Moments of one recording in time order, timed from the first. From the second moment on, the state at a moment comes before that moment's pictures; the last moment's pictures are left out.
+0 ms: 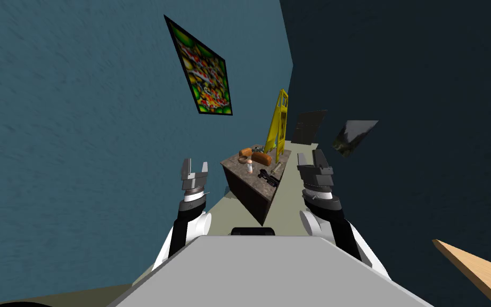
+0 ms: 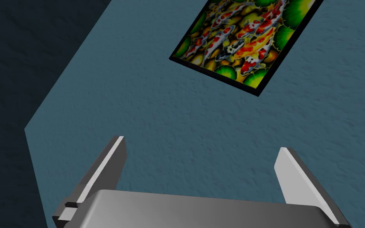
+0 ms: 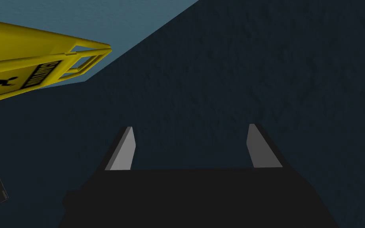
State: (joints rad) left arm 0.49 -0.01 -0.01 -2.32 -0.04 -0.55 0.09; right arm 0.46 -0.05 -0.01 -2.35 0.10 -0.61 0.02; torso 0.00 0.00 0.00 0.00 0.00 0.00
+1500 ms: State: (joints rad) left arm 0.49 -0.01 -0.01 -2.32 -0.04 -0.55 0.09; right arm 0.62 -0.46 0.09 -2.38 0.11 -0.65 -0.01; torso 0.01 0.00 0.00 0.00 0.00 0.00
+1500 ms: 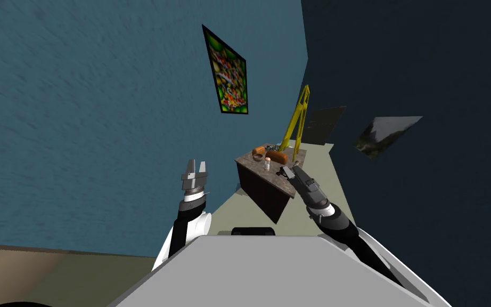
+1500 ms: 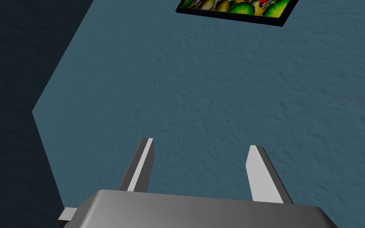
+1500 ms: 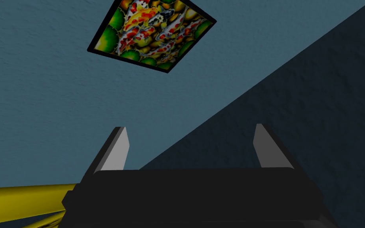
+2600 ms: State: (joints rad) left arm 0.49 -0.01 -0.01 -2.32 -0.04 -0.55 0.09; right arm 0.67 -0.79 0.11 -2.34 0.13 -0.65 -0.04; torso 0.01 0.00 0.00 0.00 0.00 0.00
